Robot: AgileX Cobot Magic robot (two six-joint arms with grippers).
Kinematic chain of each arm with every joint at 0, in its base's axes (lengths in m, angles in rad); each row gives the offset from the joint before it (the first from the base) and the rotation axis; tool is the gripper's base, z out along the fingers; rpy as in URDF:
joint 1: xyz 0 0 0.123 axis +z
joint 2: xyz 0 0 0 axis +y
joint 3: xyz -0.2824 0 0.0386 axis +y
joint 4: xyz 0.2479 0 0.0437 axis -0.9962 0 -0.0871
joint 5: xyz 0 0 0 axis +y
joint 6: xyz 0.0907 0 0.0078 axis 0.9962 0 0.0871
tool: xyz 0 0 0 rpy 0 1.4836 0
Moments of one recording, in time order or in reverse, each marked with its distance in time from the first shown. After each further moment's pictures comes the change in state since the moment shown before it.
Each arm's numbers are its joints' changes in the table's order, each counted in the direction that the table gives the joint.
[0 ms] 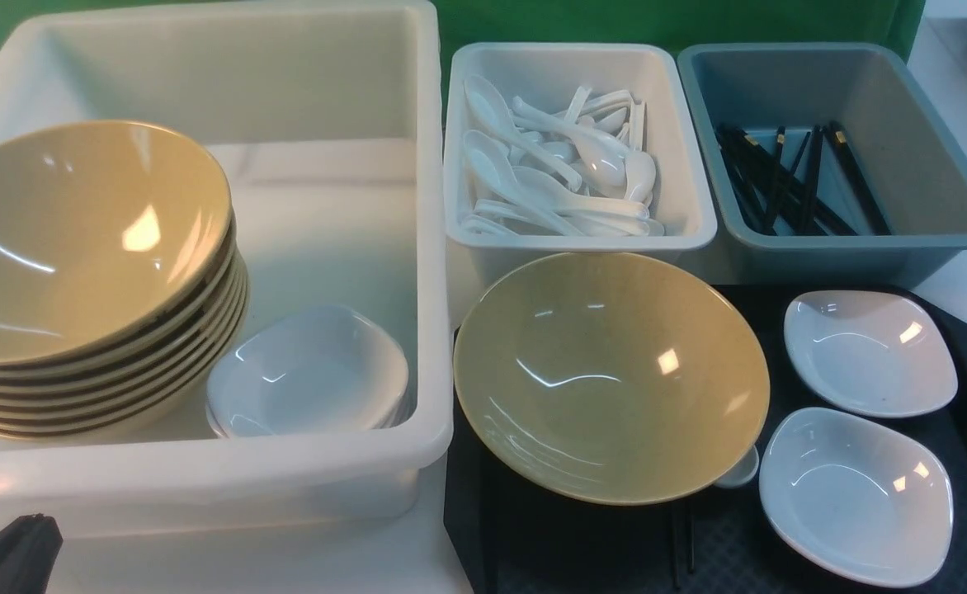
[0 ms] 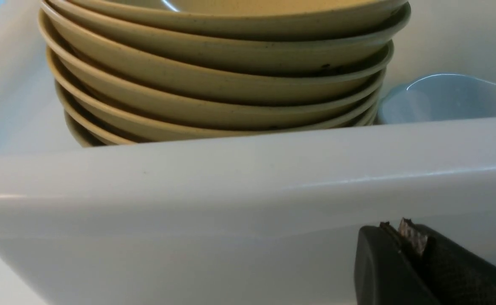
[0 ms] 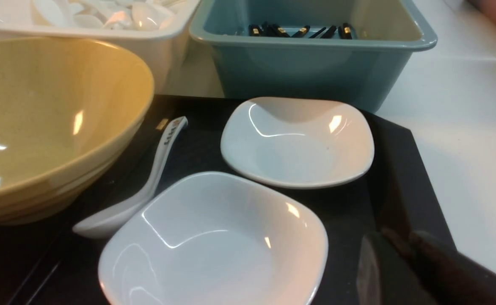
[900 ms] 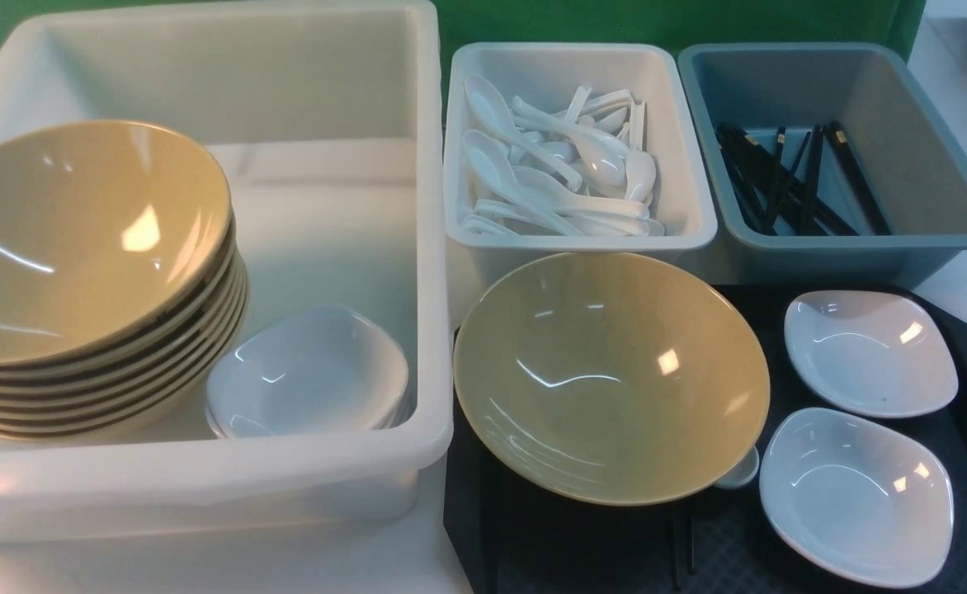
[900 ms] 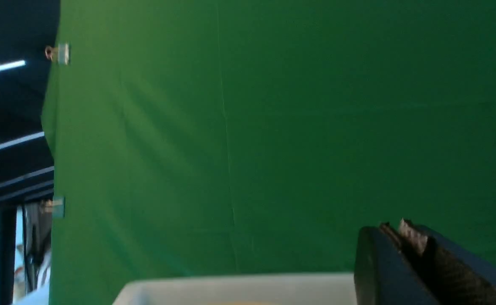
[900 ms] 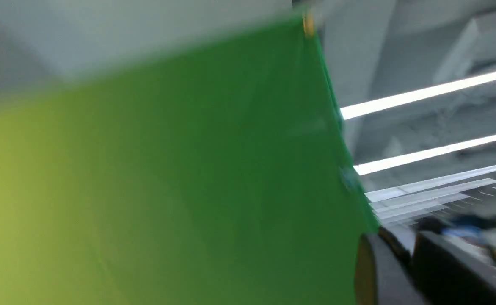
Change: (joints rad) right arm 0.000 -0.001 0.001 0.000 -1.030 0.381; left arm 0.000 0.000 0.000 0.006 -0.784 -0.015
